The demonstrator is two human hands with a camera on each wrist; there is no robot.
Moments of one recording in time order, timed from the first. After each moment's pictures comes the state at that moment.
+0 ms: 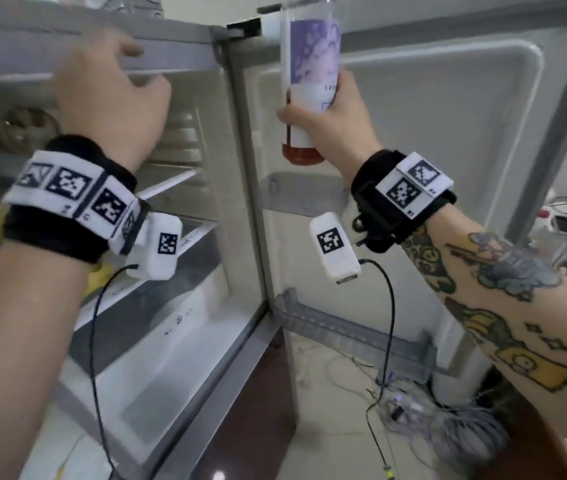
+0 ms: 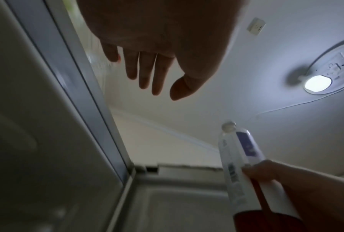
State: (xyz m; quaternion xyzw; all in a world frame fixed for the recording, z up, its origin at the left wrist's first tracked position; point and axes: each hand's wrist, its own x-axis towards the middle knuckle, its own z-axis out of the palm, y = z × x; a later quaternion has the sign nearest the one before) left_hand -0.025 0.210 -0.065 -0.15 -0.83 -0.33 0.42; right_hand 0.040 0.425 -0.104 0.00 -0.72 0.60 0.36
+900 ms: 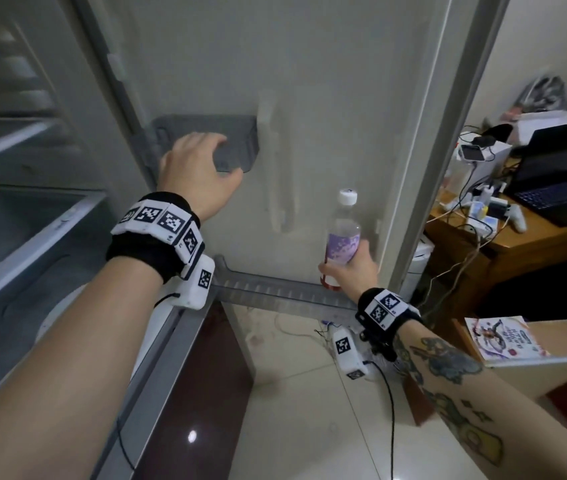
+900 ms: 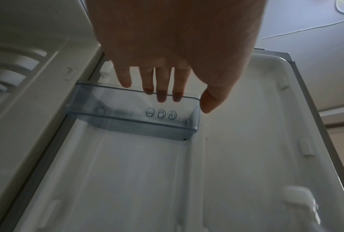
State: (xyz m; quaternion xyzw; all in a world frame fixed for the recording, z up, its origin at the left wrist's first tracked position) left_hand -0.071 0.382 -0.241 -0.34 -0.89 -0.23 0.19; right_hand 0.084 0.561 -0.421 -0.38 -0.74 0.51 0.22
